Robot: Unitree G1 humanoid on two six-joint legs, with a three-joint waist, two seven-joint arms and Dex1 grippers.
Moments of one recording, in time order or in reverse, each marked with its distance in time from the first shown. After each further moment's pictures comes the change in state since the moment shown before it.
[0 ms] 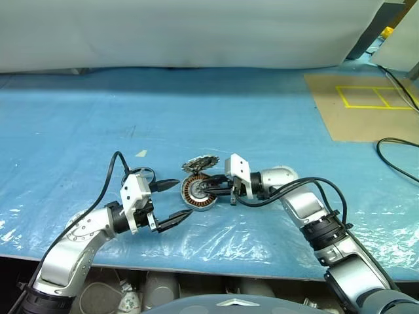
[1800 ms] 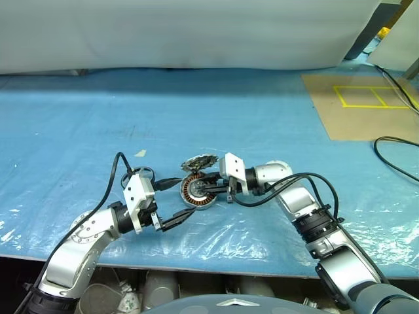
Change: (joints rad) left arm 0.001 -0.017 -0.025 -0.002 0.021 -0.021 0.031; right arm -0.043 0.035 -0.003 0.052 -0.055 -0.086 0.070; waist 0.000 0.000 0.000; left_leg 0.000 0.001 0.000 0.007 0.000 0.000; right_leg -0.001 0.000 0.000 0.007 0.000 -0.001
